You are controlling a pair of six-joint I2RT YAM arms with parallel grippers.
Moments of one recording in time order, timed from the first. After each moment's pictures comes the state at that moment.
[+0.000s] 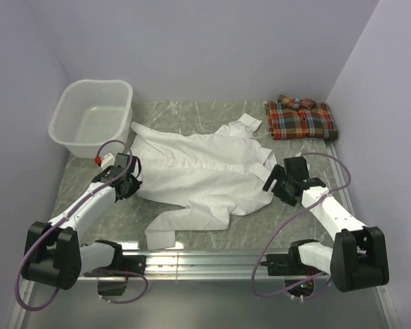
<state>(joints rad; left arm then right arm) -0.24 1.19 0.67 -0.50 -0.34 -0.97 0.13 1.16 0.63 -0.46 0.05 0.63</state>
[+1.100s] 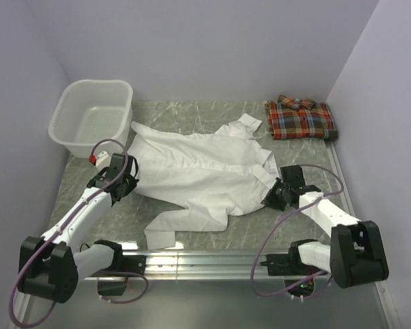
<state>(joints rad) -0.24 1.11 0.67 -0.51 -0.38 -0.97 0.15 1.20 0.47 -0.32 -0.15 0.78</state>
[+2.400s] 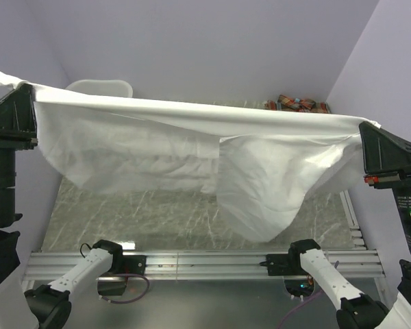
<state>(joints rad) -0.27 0.85 1.94 -0.52 -0.26 -0.51 0.18 0.75 1.91 -0.70 -0.06 0.42</state>
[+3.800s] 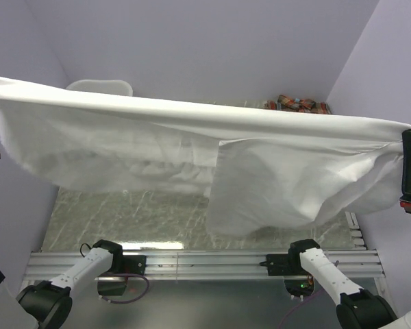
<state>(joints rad) -0.27 0.90 2.14 -0.43 -0.18 -0.39 0.18 0.81 2.15 -0.56 -0.21 0.31</state>
